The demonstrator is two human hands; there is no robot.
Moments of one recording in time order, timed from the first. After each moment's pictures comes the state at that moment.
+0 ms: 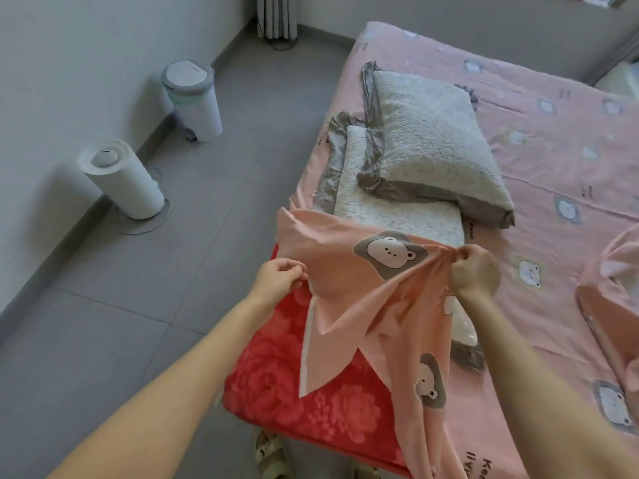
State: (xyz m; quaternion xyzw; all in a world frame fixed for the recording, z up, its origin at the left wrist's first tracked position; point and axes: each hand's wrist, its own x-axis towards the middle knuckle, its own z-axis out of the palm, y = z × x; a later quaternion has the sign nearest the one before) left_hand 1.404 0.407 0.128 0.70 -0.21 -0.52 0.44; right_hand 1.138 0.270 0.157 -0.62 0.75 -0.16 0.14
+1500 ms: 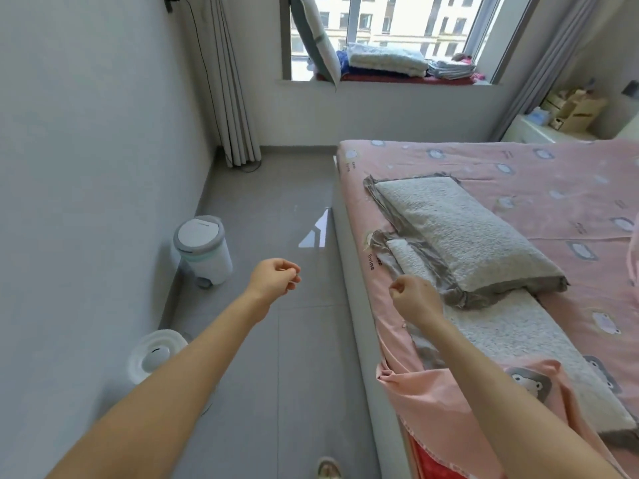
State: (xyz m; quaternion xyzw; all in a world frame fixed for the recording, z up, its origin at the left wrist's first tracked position) left_hand 1.864 0.199 0.291 0.67 -0.44 -0.48 0.36; right_hand 1.606 0.180 0.252 -0.65 0.73 -0.12 0.18
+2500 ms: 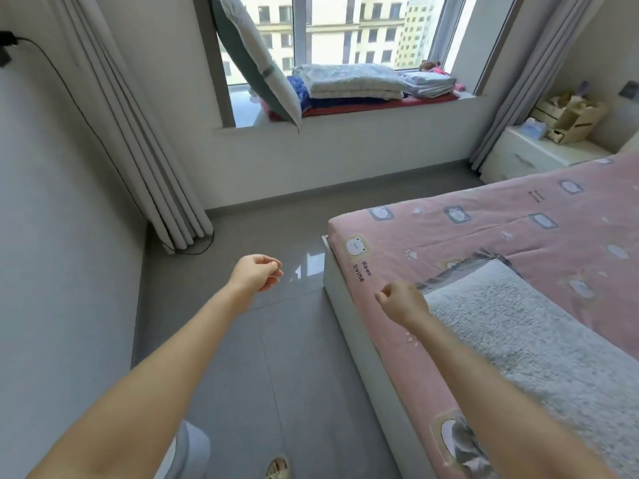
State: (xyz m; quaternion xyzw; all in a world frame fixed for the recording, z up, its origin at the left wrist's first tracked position) left_hand 1.998 -0.596 0.286 0.64 -0.48 -0.52 0.30; right_hand 1.730 -0.540 0.233 -0.55 0.80 -0.08 0.21
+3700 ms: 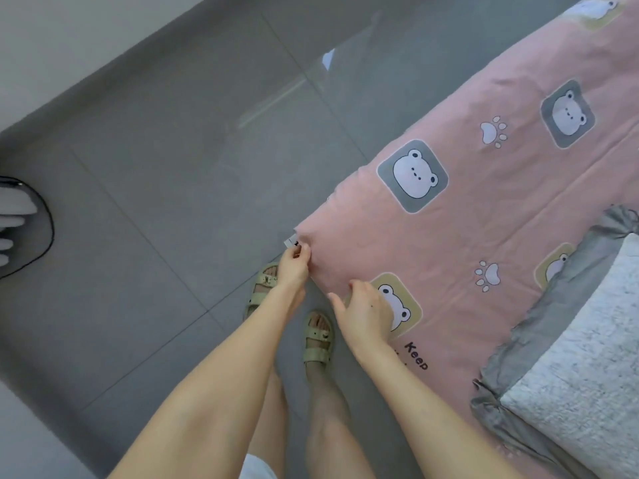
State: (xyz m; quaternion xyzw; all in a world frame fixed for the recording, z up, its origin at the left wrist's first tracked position) left_hand 1.765 -1.129 -0.133 0.68 -0.27 -0.69 0.04; right_hand 1.701 -1.025 -0.063 -0.33 0.89 0.04 0.32
